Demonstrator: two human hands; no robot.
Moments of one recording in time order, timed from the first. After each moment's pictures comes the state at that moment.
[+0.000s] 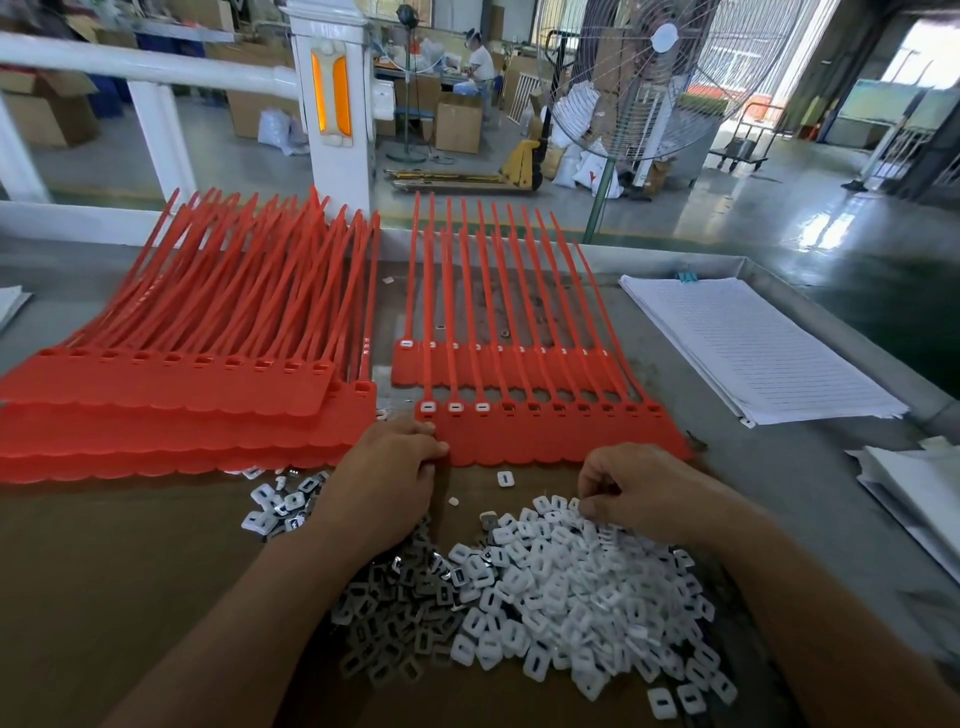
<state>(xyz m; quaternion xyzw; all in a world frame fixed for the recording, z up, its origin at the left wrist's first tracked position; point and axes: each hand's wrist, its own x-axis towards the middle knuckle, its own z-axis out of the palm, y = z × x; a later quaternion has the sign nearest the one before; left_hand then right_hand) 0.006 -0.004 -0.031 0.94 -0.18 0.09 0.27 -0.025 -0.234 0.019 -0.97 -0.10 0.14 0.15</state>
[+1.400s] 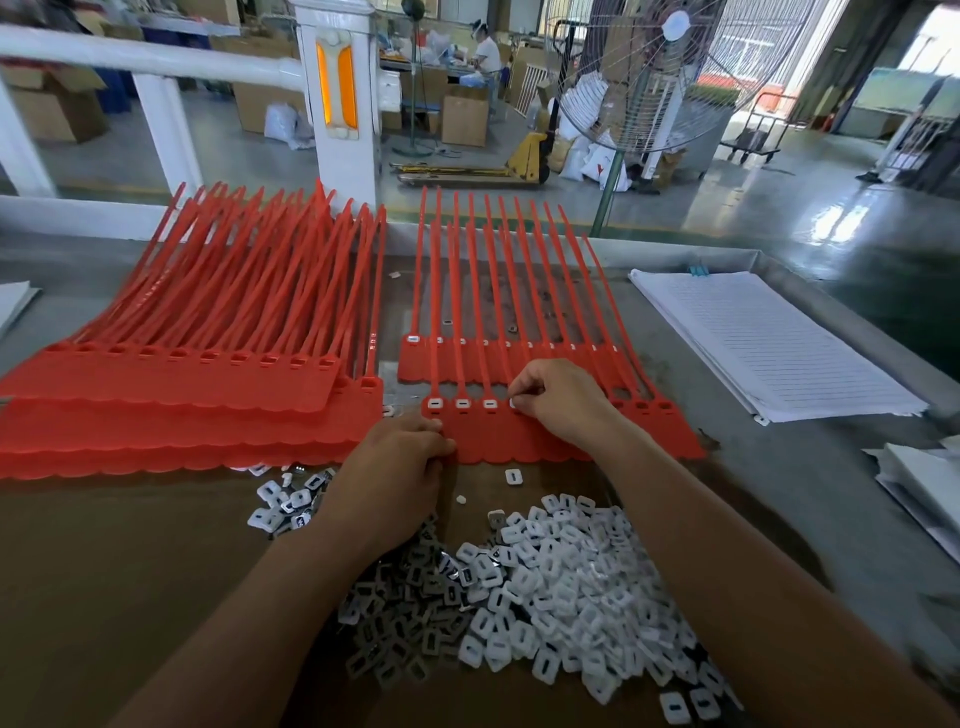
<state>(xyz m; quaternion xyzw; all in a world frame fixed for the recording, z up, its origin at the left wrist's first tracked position) 0.005 -0.002 -0.031 0.93 -0.21 0.12 0.26 0.064 -0.188 -0.006 -0.95 -0.02 0.02 0.30</state>
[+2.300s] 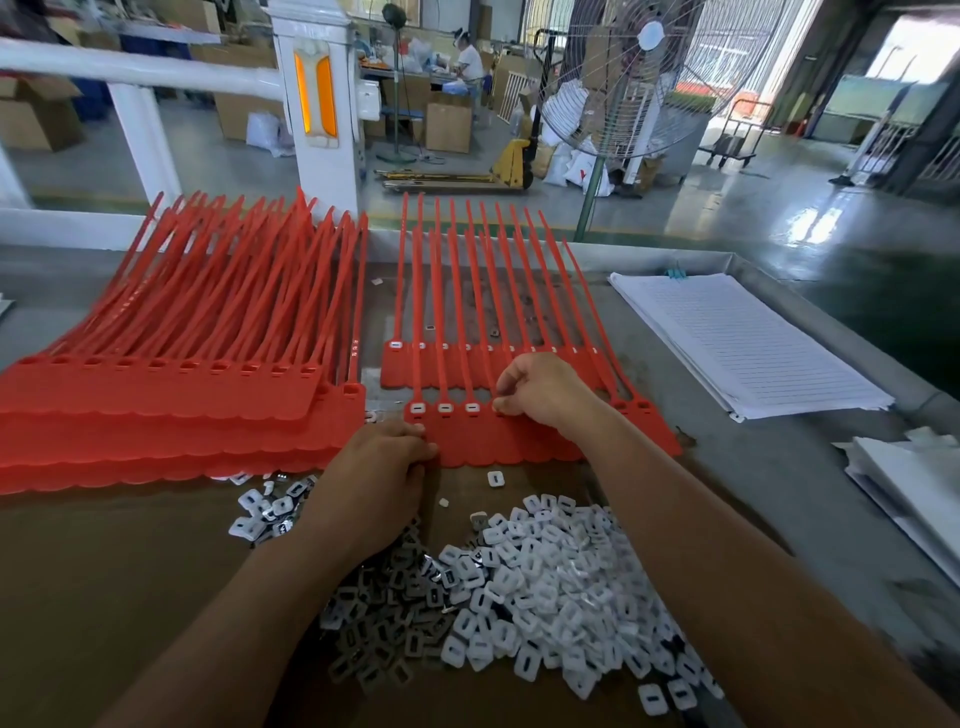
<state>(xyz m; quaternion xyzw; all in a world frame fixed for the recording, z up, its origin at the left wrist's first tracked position) 0.004 -0.002 -0.029 0.94 -0.20 0.10 0.26 0.071 -0.187 0.007 -0.94 0.04 0.06 0.33</state>
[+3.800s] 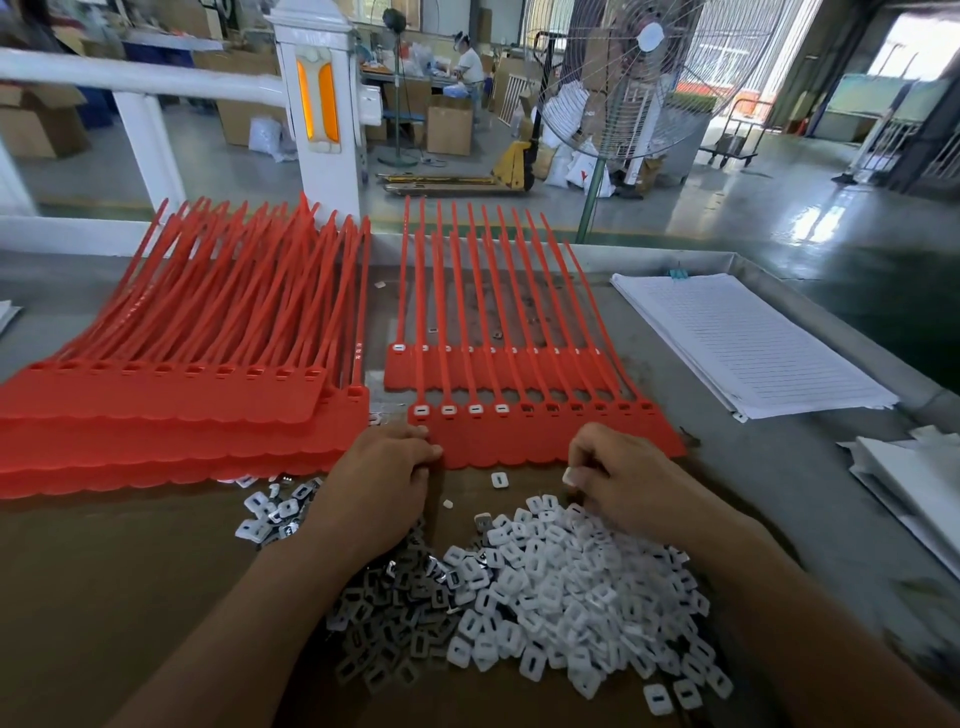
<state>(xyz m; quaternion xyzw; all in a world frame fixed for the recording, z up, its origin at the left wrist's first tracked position) 0.004 -0.002 -0.028 0.94 -0.18 0.09 0.27 -0.028 -0.225 0.011 -0.96 -0.05 0.07 0.28</state>
